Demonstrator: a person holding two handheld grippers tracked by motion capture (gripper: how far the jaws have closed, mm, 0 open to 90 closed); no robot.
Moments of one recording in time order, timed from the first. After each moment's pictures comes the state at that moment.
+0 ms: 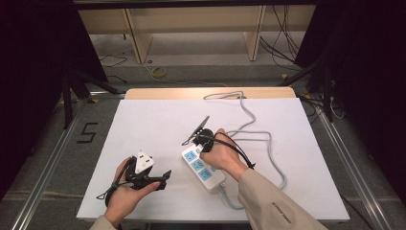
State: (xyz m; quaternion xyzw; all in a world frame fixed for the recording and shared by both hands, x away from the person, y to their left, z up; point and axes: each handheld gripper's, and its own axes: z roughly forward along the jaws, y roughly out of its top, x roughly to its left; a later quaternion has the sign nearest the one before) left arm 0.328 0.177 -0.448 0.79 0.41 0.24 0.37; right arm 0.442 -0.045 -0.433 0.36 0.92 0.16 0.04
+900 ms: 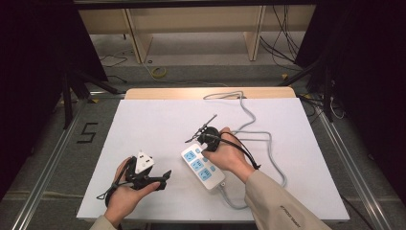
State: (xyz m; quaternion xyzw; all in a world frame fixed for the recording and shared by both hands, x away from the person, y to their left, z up) left arm 0.328 0.177 -0.449 0.79 0.41 0.24 0.37; right arm 0.435 -0.060 -0.419 0.34 0.91 0.22 0.06
